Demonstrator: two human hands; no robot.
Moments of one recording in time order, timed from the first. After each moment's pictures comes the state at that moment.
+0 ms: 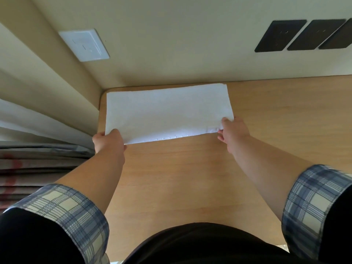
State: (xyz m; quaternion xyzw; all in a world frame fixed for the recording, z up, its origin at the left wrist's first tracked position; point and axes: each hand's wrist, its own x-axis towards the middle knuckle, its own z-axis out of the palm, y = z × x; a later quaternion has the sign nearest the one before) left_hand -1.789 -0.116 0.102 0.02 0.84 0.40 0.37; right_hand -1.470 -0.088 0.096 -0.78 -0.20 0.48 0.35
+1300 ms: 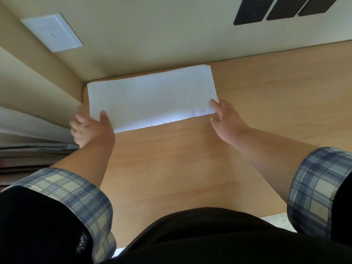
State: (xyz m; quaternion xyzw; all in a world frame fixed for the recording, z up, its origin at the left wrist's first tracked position) left_hand -1.802 -0.117 0.082 0.44 0.89 0.12 0.10; right_hand -1.427 -0.135 0.089 -0.71 -0.61 0.34 0.08
